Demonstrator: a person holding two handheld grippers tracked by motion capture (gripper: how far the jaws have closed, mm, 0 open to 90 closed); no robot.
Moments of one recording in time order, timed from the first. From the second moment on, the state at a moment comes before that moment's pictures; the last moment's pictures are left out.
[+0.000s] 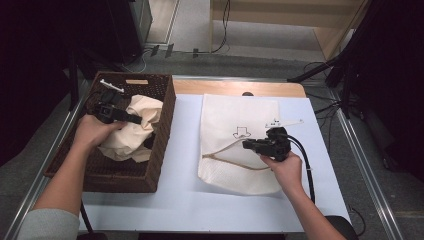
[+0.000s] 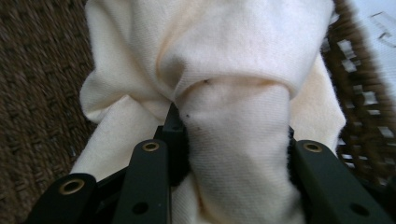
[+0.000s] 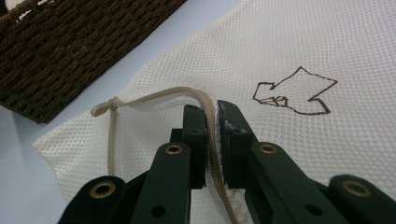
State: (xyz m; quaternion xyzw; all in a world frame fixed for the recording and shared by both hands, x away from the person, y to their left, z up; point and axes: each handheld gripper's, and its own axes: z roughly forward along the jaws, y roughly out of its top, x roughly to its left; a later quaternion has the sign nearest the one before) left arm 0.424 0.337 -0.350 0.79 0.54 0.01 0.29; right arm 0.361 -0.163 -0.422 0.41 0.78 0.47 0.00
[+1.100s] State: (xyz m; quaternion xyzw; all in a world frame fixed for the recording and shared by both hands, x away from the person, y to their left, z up) left arm 0.388 0.302 -0.227 0.85 0.42 0.03 0.31; right arm 0.360 -0.163 -0.422 0.41 0.78 0.47 0.01
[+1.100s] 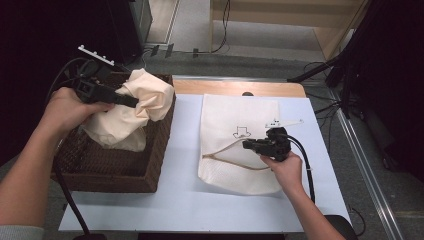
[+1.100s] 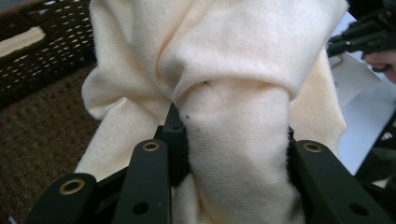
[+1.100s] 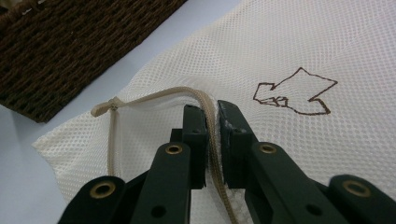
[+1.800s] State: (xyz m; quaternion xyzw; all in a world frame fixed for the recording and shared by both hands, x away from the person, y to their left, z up) left arm 0.363 0.226 -0.186 0.87 0.34 0.00 0.34; right arm 0.360 -0.163 -0.420 0.41 0.78 0.47 0.01
